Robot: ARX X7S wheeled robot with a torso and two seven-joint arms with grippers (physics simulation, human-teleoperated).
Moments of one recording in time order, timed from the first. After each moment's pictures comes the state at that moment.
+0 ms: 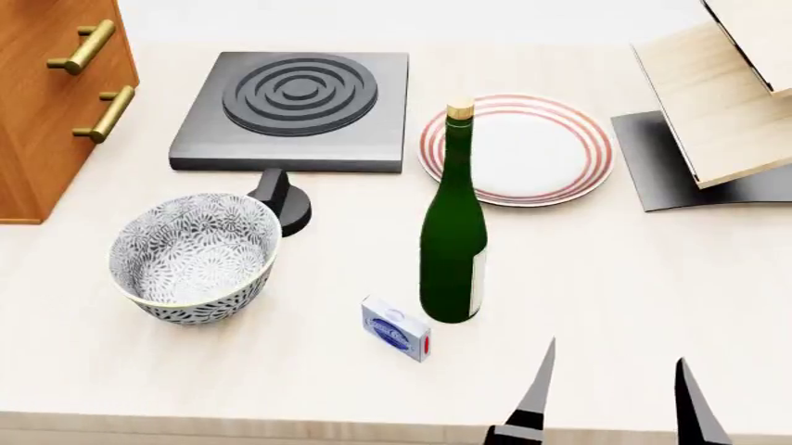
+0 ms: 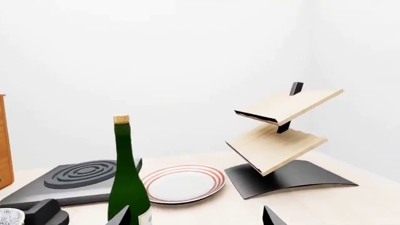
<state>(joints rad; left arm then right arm) 0.06 -0.20 -0.13 0.70 -0.20 -0.10 -0.27 -0.02 0.16 -0.03 -0.39 0.17 0.08 0.22</state>
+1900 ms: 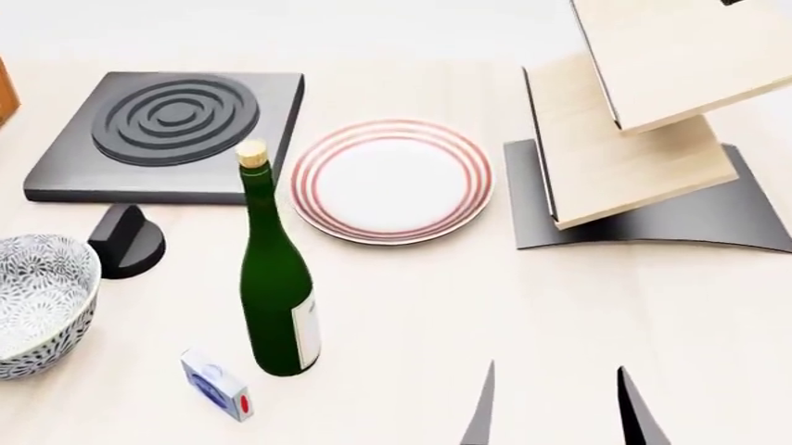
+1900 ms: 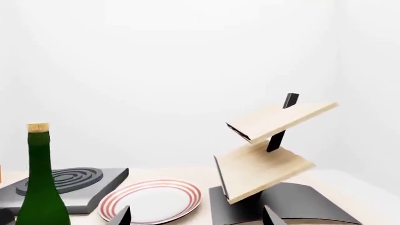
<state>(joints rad) 0.10 -0.24 -0.08 0.66 -0.22 -0.02 -0.32 -0.07 0.22 -0.16 -0.36 0.16 -0.06 0.23</state>
